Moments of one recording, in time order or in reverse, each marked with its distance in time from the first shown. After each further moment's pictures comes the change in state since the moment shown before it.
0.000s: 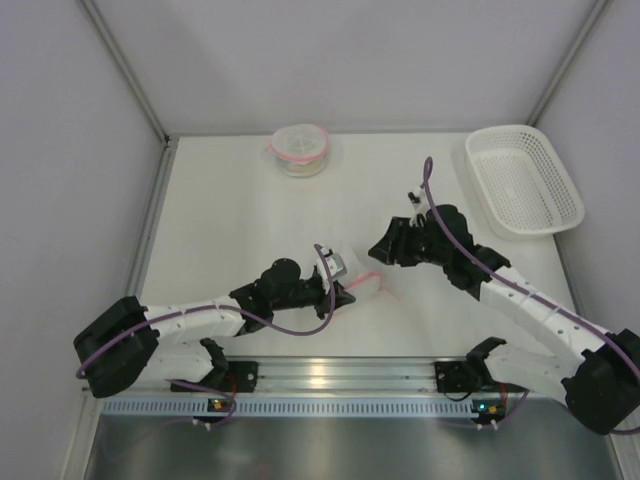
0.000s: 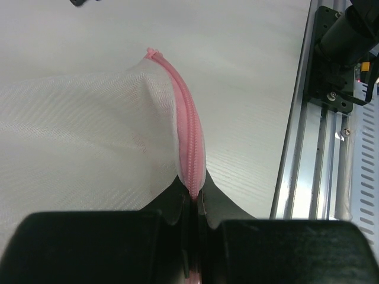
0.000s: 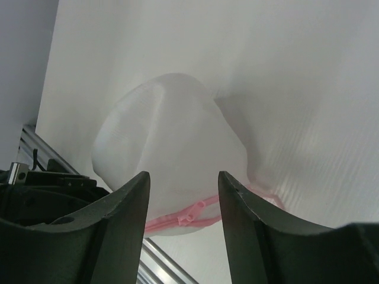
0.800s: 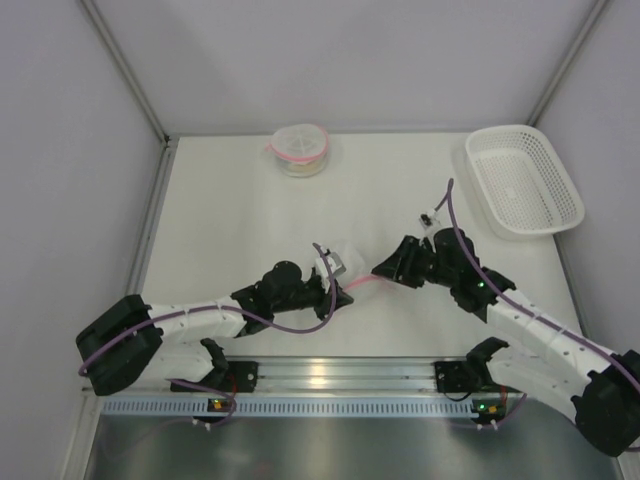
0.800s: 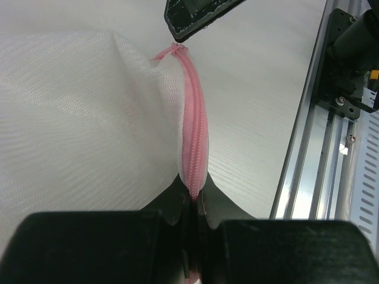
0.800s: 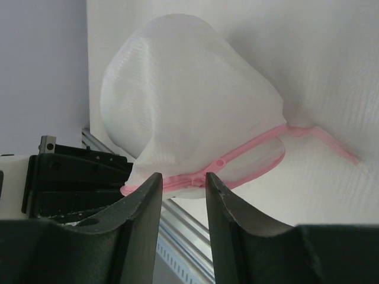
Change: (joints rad) left arm -0.005 0.018 -0.019 0.009 -0.053 -0.071; right arm 0.000 -0.121 -0.212 0.075 -0.080 0.306
